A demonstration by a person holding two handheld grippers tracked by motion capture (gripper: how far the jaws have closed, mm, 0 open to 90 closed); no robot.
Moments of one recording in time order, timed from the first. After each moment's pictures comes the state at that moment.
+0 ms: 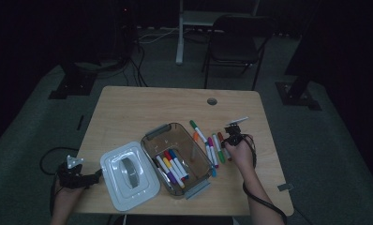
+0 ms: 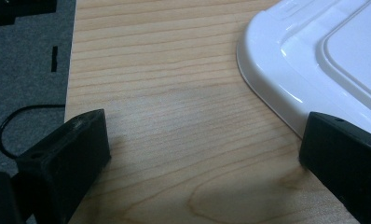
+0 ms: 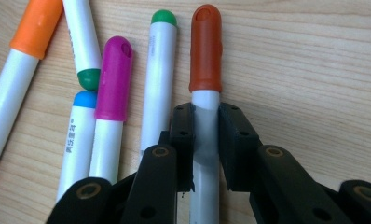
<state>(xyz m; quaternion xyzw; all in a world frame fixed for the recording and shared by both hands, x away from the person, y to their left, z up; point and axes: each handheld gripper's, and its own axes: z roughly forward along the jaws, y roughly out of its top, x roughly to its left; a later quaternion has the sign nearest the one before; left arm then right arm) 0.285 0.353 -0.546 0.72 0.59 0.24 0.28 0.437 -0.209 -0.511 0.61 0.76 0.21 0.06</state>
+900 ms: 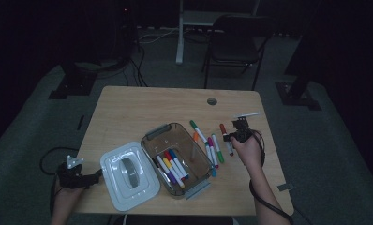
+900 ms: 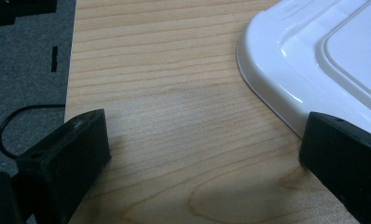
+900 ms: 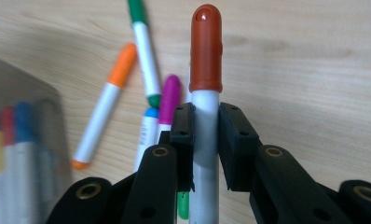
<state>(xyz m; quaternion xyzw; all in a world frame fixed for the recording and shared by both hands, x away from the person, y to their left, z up) 0.285 0.353 -0.546 0.72 0.59 0.24 0.28 0.413 -0.219 -0.449 0.60 0.74 0.29 0.06</state>
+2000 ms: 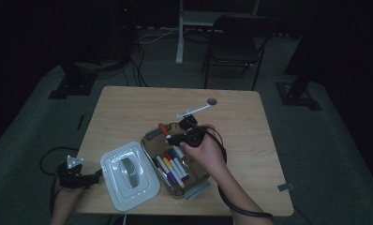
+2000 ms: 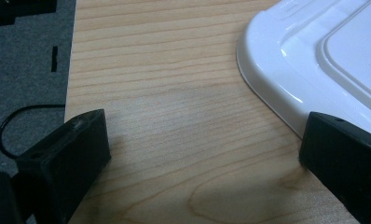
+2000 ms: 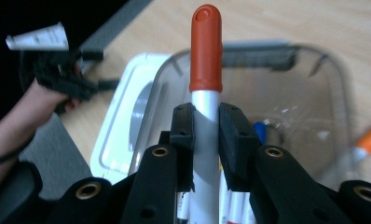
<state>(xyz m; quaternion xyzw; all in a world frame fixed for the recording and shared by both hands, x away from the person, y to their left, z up) 0.285 0.353 -0.546 0.72 0.59 0.24 0.28 0.348 -0.054 -0.357 0.41 0.83 0.37 0.00</state>
